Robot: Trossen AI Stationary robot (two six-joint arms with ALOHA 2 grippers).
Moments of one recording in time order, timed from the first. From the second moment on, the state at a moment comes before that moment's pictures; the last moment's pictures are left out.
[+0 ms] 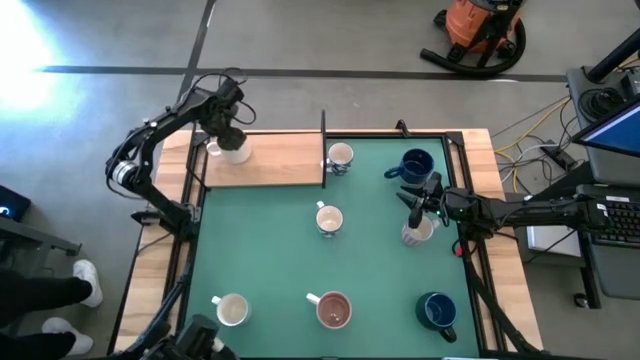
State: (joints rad) left arm 1.04 1.54 1.29 -1.12 -0.33 0.02; right arm -0.13 0.46 0.01 0.19 0.36 0.23
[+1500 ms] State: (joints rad) left arm 0.89 1.54 1.22 -1.09 -0.20 0.26; right arm -0.13 0.46 0.01 0.19 0.36 0.23
